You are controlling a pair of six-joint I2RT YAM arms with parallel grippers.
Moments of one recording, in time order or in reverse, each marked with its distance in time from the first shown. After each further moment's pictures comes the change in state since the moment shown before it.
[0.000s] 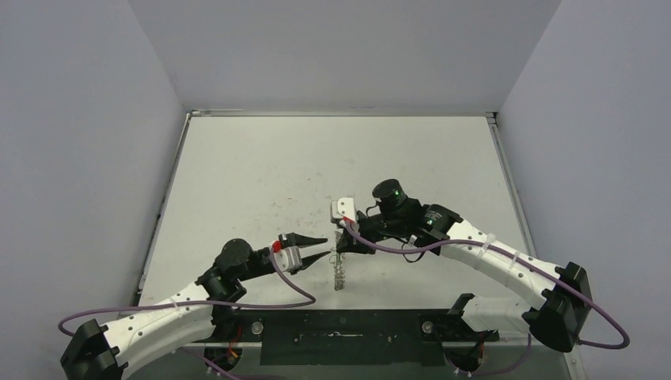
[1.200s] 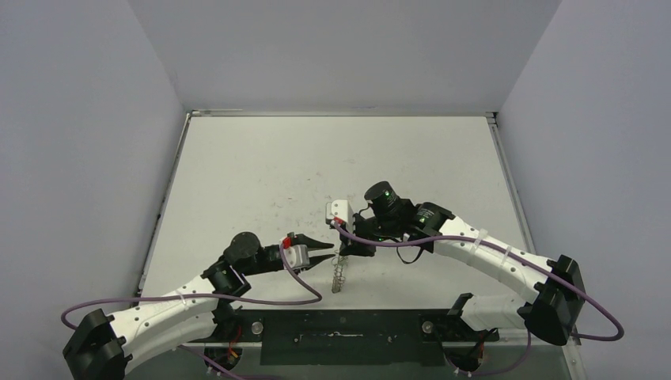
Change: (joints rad) left arm 0.000 0.096 0.065 -0.072 0.082 0.013; right arm 0.029 0.068 0.058 -0.132 0.110 0.035
